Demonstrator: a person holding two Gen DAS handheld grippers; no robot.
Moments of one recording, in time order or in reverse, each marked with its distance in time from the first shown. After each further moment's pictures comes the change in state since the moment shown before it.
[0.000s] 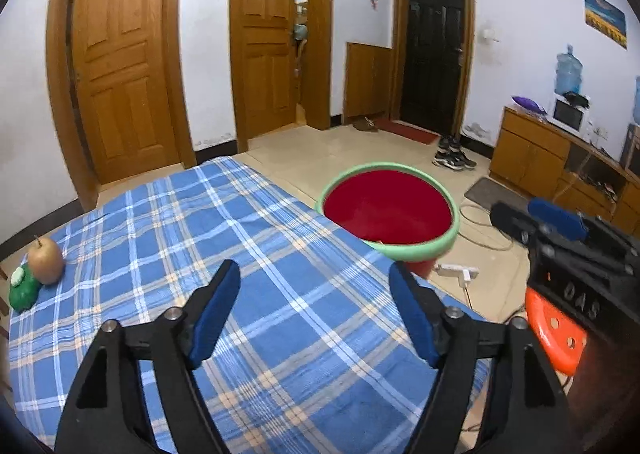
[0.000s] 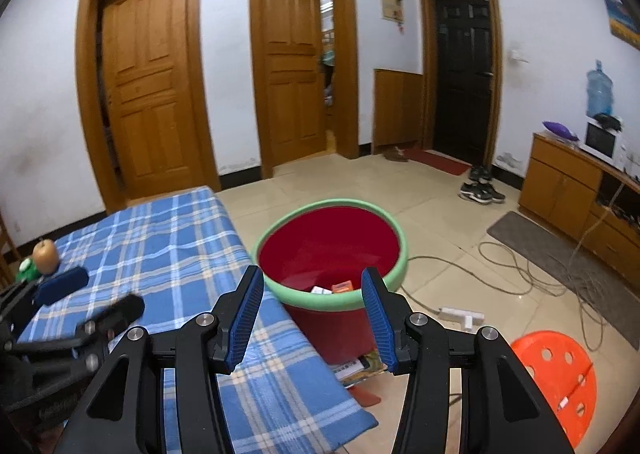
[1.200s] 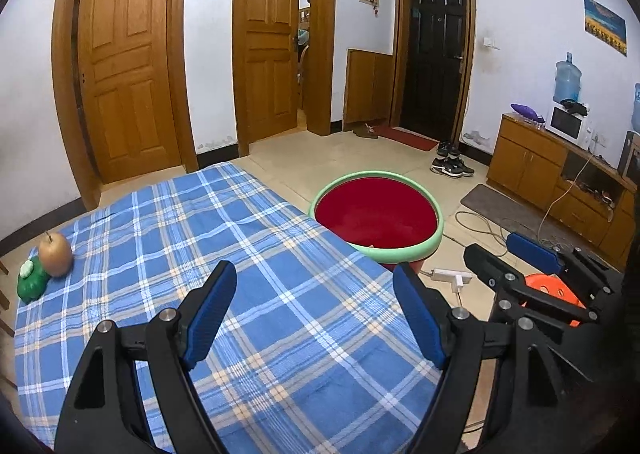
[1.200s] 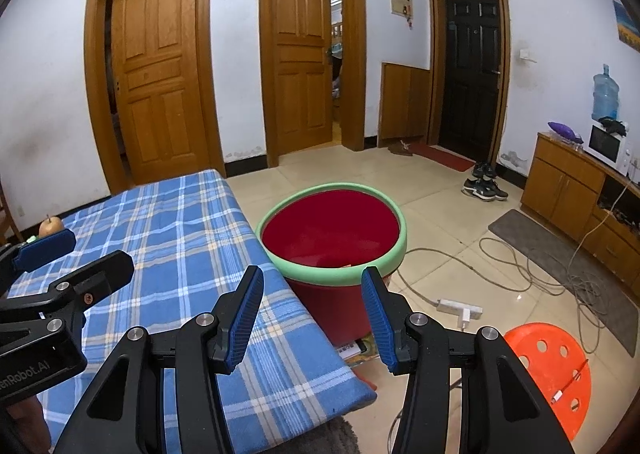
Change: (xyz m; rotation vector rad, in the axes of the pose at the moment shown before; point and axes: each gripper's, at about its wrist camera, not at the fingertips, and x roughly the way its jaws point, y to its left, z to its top) left arm -0.032 -0.011 0.003 -0.043 -0.025 0.013; right arm -0.014 -0.001 -0.019 -0.044 0.033 0.026
